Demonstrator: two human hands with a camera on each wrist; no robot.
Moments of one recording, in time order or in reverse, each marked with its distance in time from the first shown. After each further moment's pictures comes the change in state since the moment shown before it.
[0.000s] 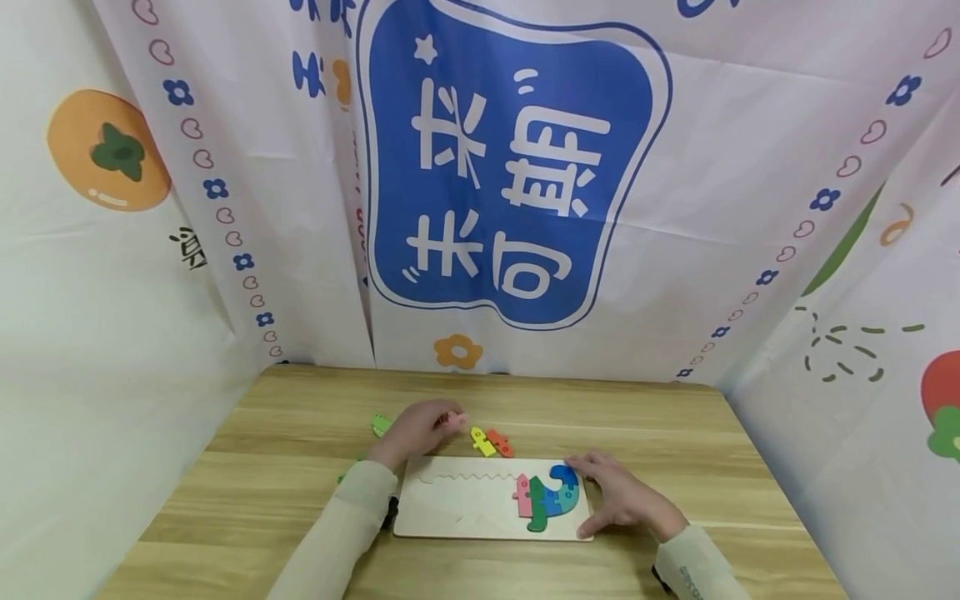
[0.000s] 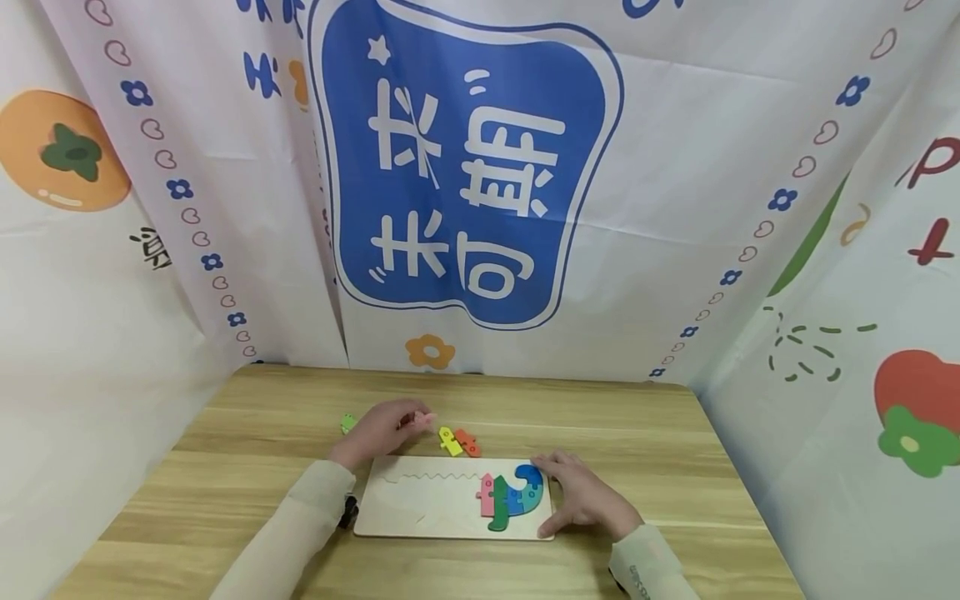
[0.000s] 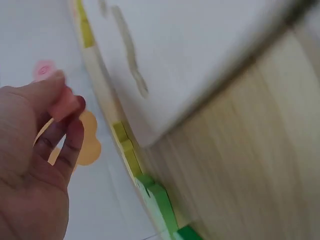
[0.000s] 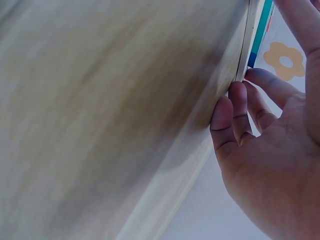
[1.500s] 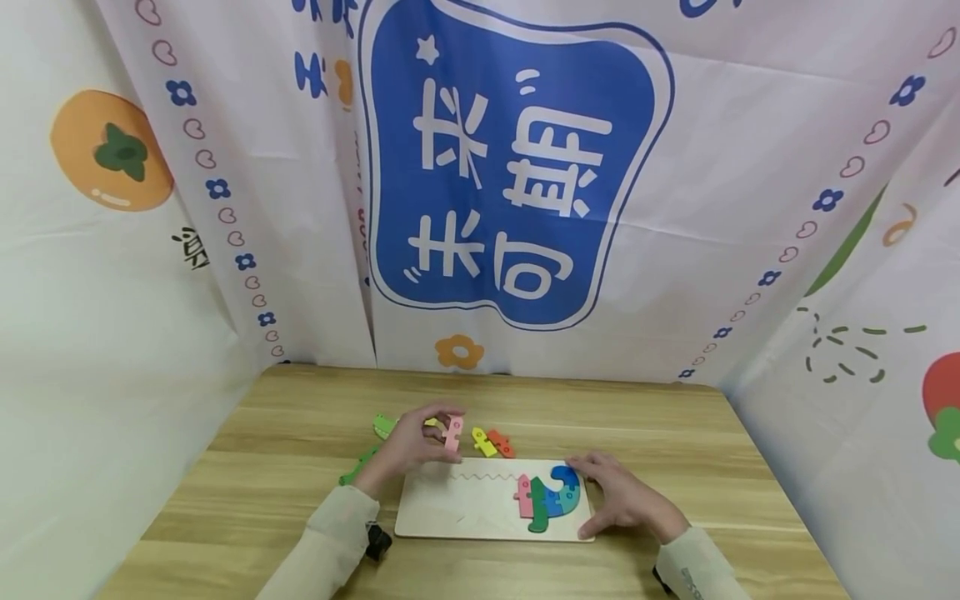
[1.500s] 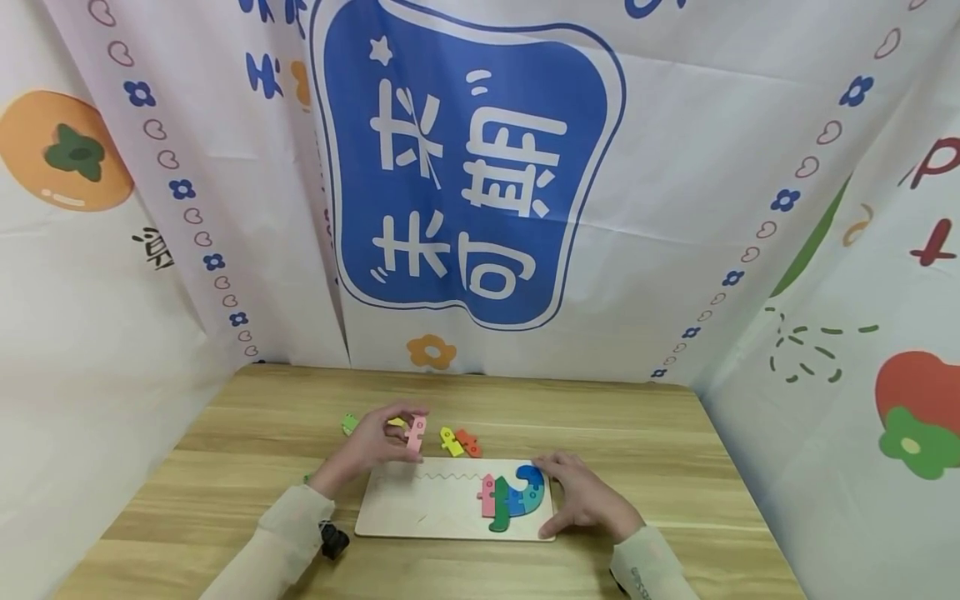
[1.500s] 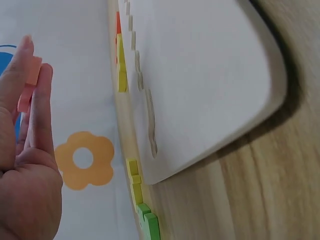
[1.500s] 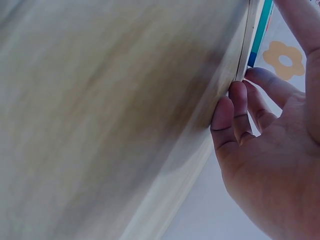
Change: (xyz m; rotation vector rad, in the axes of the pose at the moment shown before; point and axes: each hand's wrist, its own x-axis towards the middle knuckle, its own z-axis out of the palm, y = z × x) left_hand -0.033 0.023 -0.012 -0.739 -0.009 -0.156; right_hand -0.001 0.001 0.000 0.001 -0.003 -0.002
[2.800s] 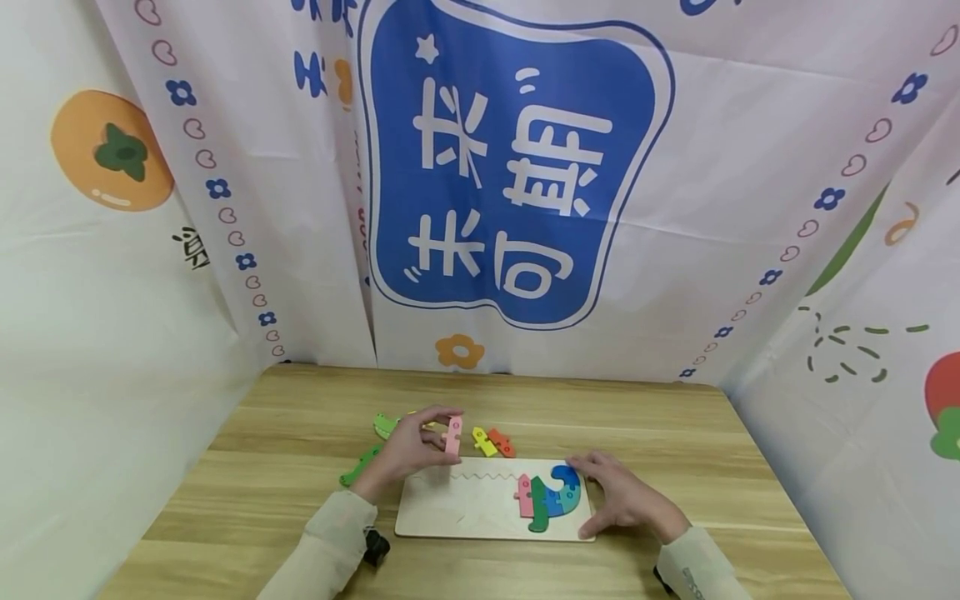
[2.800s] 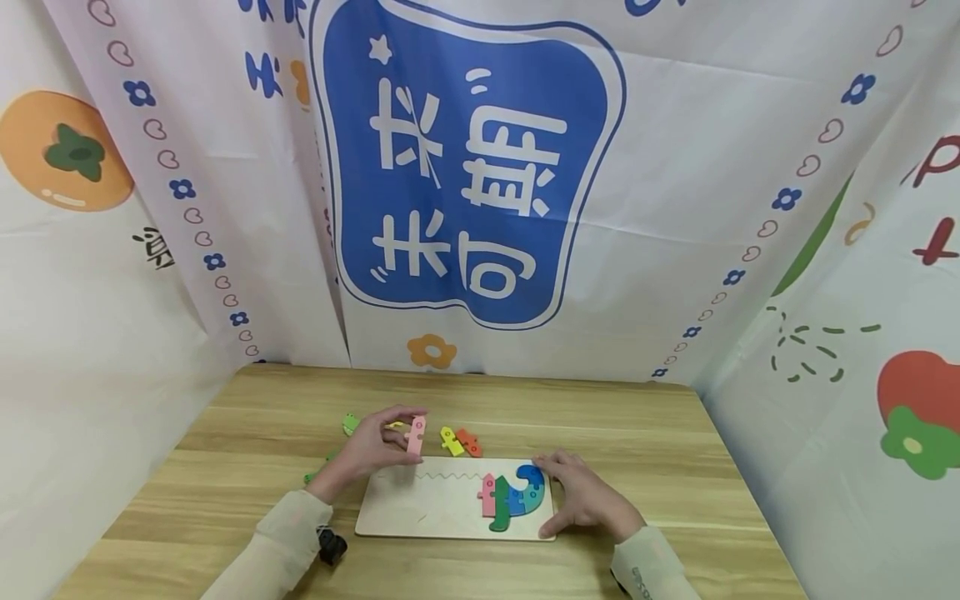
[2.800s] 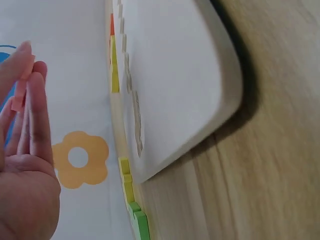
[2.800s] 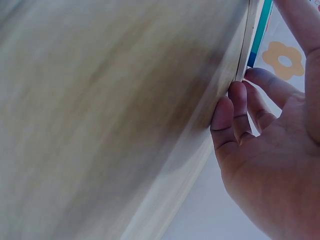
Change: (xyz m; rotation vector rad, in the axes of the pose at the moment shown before) left_hand -0.008 -0.003 0.003 -0.021 0.011 0.015; right_hand 0.002 0.003 0.001 0.016 -0.002 -0.006
